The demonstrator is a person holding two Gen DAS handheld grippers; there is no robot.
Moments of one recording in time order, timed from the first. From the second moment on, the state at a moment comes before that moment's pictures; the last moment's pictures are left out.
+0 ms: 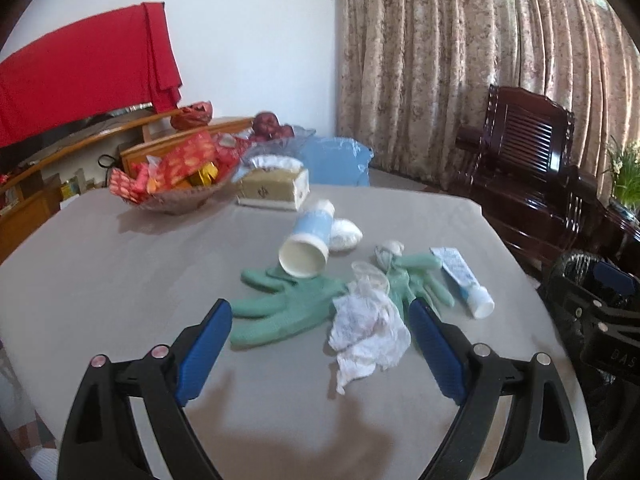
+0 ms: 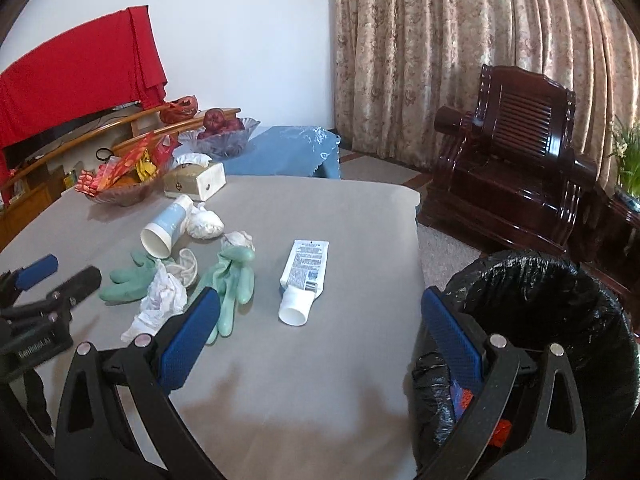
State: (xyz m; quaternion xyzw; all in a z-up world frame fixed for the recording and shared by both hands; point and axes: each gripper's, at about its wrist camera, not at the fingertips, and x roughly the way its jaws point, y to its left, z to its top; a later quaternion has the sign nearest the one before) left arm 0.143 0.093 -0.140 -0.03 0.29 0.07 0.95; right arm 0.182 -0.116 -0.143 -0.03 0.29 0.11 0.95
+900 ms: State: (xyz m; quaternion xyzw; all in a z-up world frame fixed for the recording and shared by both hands) left arm 0.208 0.076 -0.201 -0.08 0.39 0.03 0.92; right arm 0.220 -0.108 -0.166 -0.03 0.31 0.13 0.94
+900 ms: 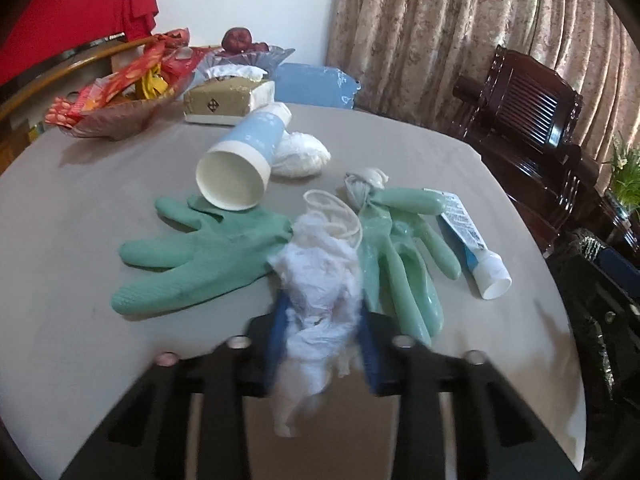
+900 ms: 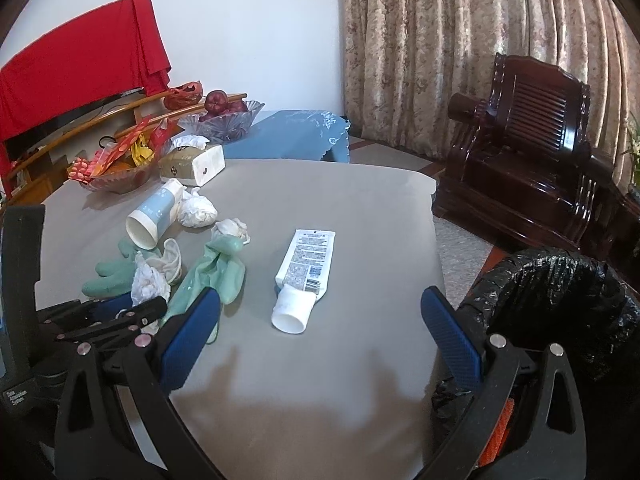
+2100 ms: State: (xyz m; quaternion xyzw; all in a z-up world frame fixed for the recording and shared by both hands) left arm 0.204 0.100 -0.167 -0.08 0.32 0.05 0.94; right arm 0.303 -0.071 -0.219 -0.02 0.44 0.14 0.89
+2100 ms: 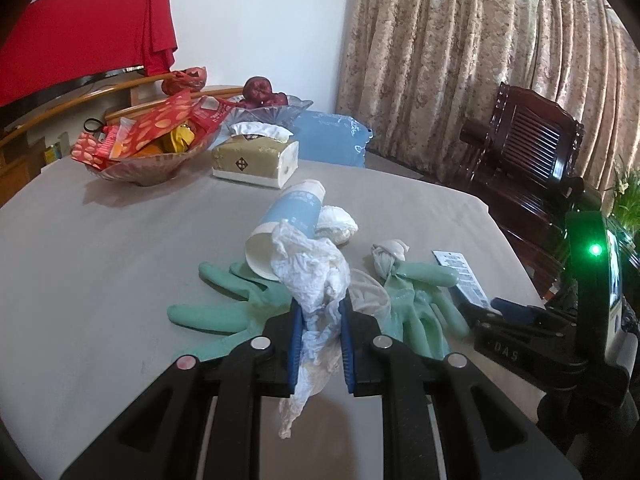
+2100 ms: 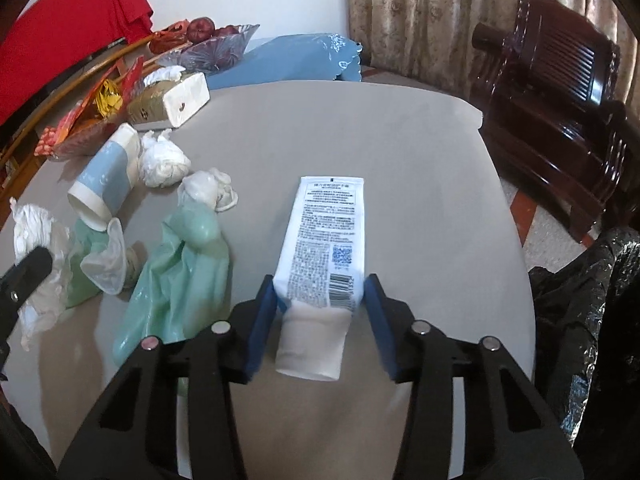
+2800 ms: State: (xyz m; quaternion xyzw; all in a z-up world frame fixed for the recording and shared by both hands) left arm 0.180 0.067 -0.146 -0.05 0.31 0.02 0.95; right arm 0.241 -0.105 -0.173 -0.02 0.40 0.16 0.90
